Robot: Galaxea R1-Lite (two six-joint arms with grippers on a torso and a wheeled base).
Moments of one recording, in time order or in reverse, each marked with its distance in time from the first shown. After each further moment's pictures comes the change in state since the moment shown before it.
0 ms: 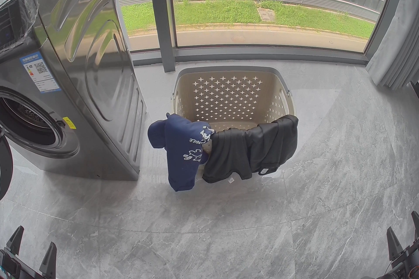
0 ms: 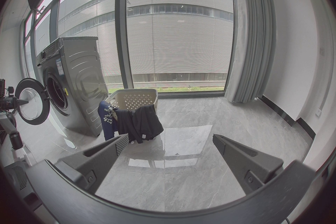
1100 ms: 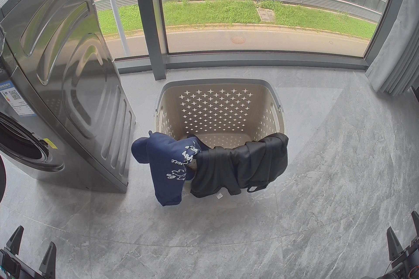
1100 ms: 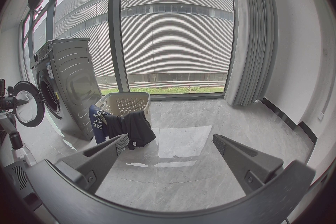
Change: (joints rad) left arm 0.001 0.000 0.000 0.000 0.001 -0.002; right arm 0.000 0.000 0.000 0.000 0.000 0.000
